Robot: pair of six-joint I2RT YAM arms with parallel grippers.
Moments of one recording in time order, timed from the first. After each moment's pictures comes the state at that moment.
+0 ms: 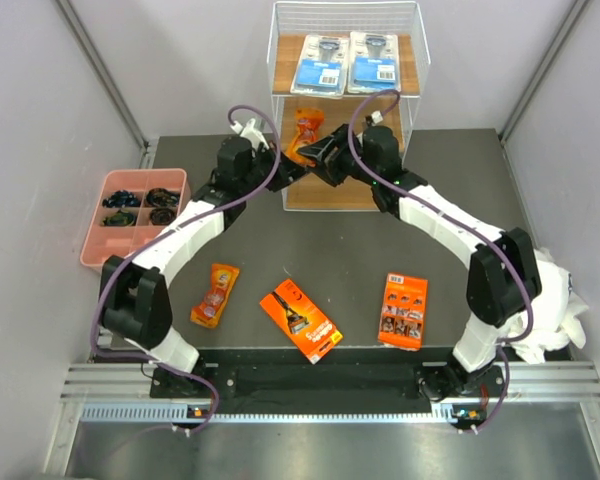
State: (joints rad) left arm -0.39 1.58 1.26 0.06 0.34 -0.79; right arm 0.54 1.74 1.43 0.10 -0.25 1.26
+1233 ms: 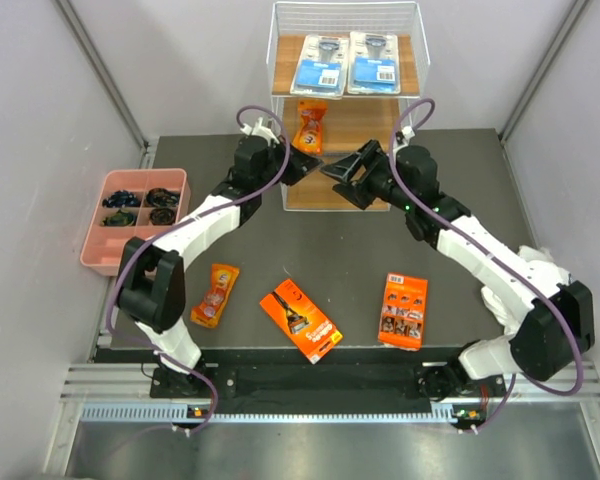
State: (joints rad) left arm -0.44 1.71 1.31 0.21 0.27 -0.99; right arm 0.53 1.39 1.18 -0.03 -0.22 1.19
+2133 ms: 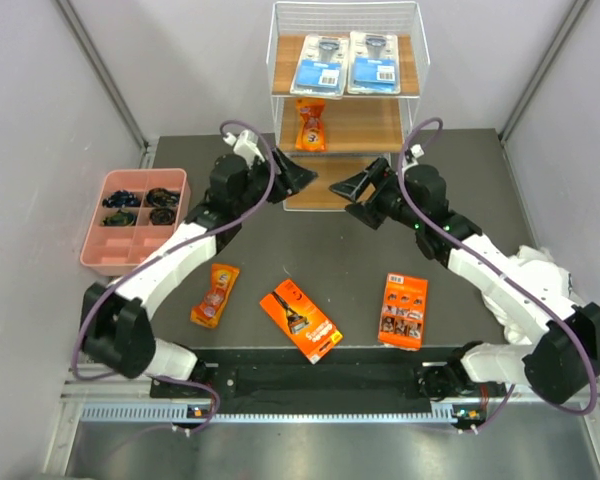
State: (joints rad) left arm -0.45 1.45 1.12 0.16 0.28 -0.86; right arm 0.53 1.26 1.04 -0.08 -0.19 1.16
